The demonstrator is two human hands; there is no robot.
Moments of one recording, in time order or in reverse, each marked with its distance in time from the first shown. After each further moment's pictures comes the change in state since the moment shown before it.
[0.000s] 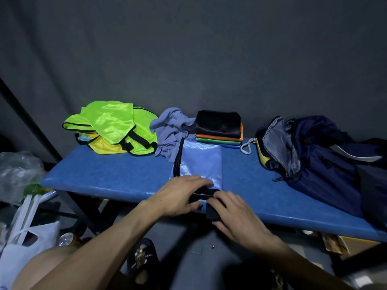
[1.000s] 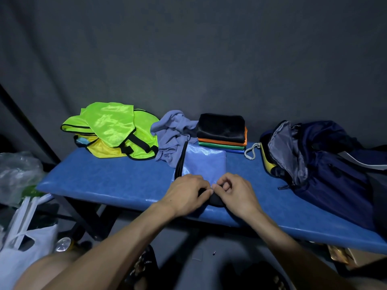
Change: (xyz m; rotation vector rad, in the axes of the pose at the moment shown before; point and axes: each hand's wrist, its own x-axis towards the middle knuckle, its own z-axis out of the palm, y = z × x) left_hand 0.028 0.002 0.004 0.011 0.097 -0.212; right_hand 0.070 0.031 0.000 0.582 0.092 0.738
